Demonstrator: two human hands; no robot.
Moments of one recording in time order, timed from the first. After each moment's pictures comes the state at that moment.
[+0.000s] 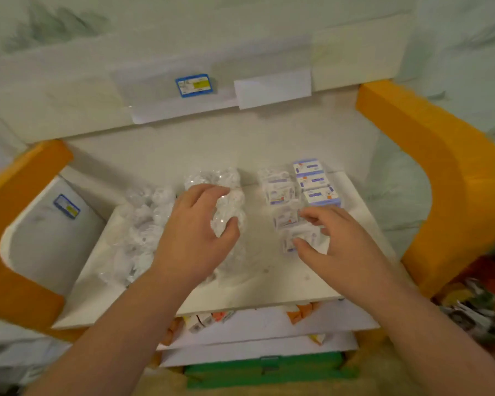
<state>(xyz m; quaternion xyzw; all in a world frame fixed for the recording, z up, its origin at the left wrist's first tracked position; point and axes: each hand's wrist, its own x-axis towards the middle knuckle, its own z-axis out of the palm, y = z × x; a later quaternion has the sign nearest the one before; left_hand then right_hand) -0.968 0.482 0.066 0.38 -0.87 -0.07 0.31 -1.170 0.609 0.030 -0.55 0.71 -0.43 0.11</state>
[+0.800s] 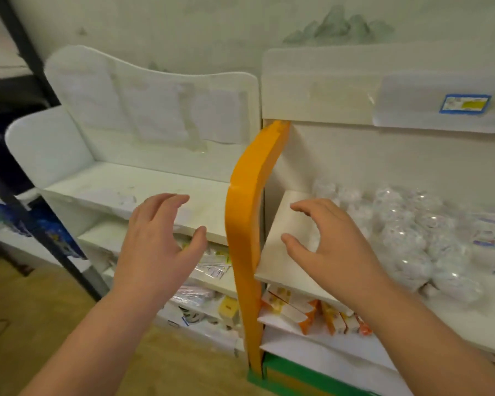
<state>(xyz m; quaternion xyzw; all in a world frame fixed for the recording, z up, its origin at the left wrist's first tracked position) -0.563 0.482 0.102 0.63 -0.70 0.00 0.34 -0.818 0.492 0.091 -0.73 0.58 -0.36 0.08</state>
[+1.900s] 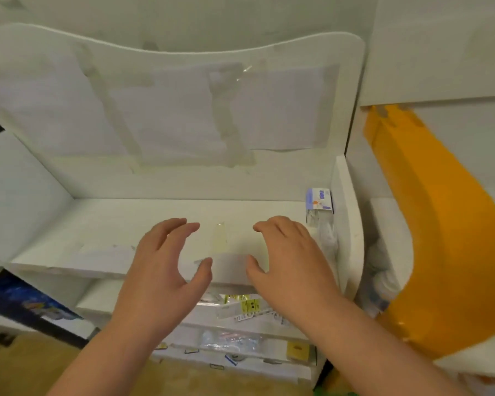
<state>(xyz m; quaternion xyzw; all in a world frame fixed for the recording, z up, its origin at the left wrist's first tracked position) -0.359 0.234 0.049 0.54 -0.80 -0.06 0.26 -0.560 0.269 0.035 -0.68 0.68 -0.27 0.08</state>
